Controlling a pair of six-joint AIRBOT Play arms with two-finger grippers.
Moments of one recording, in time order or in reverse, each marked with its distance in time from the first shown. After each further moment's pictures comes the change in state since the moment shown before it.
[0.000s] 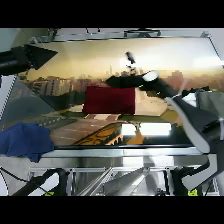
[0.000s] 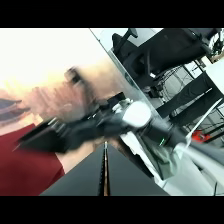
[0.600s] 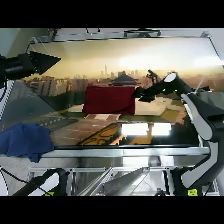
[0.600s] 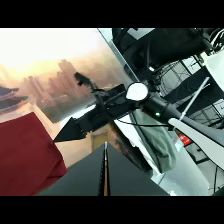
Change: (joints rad) left arm 0.000 0.003 -0.057 -0.003 -0.011 0.030; right arm -0.200 -0.109 -0.082 -0.287 0.303 0.272
